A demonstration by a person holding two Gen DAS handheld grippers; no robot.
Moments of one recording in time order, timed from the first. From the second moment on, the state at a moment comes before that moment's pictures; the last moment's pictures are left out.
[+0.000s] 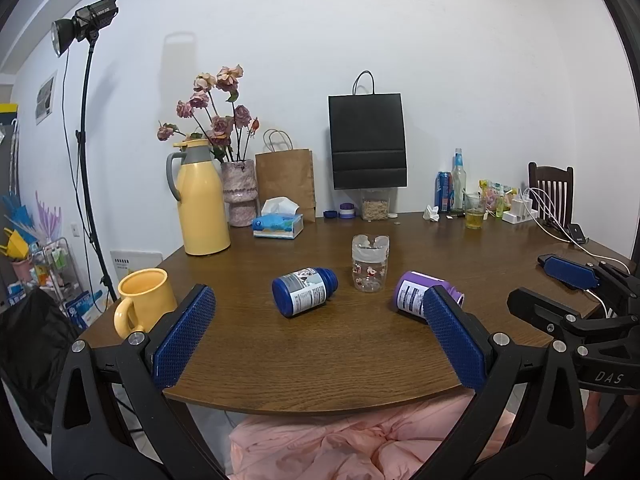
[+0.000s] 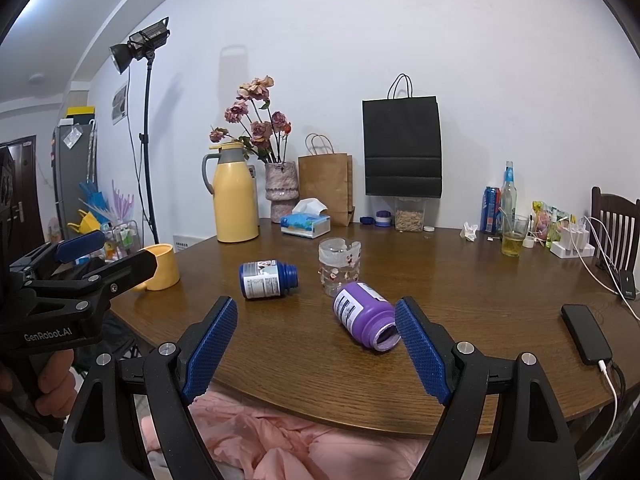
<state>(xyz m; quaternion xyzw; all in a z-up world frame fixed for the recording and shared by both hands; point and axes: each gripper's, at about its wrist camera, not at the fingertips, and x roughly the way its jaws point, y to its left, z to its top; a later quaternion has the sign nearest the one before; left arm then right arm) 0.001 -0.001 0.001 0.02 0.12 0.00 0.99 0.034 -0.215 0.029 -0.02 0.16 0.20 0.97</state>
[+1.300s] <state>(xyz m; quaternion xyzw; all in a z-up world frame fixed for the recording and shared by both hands) 0.239 -0.082 -0.056 0.01 0.29 -0.18 0.94 0.197 -0.251 -0.046 0.00 0.30 0.18 0.94</state>
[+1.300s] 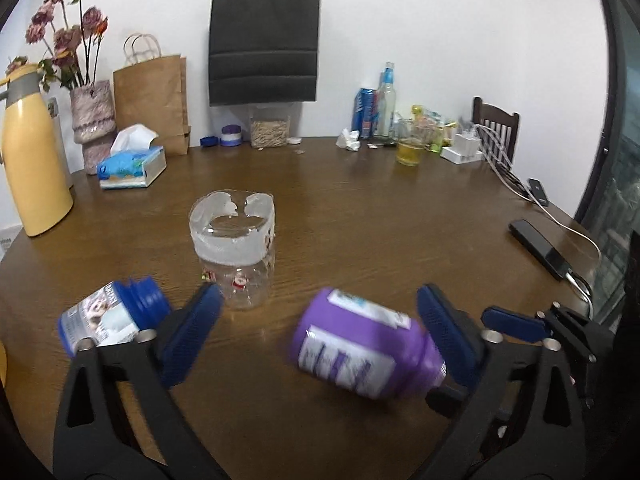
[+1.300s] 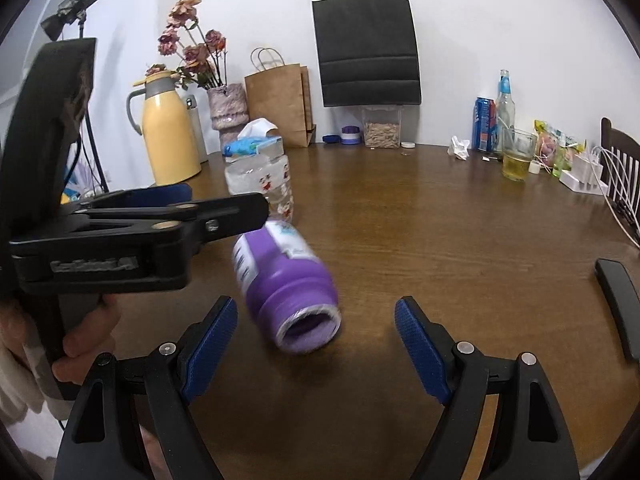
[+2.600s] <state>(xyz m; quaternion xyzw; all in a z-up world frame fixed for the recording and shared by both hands) 0.267 -0.148 -0.093 0.13 0.46 -0.31 0.82 0.225 -0.332 -0.055 0.12 0.31 0.13 0.93</state>
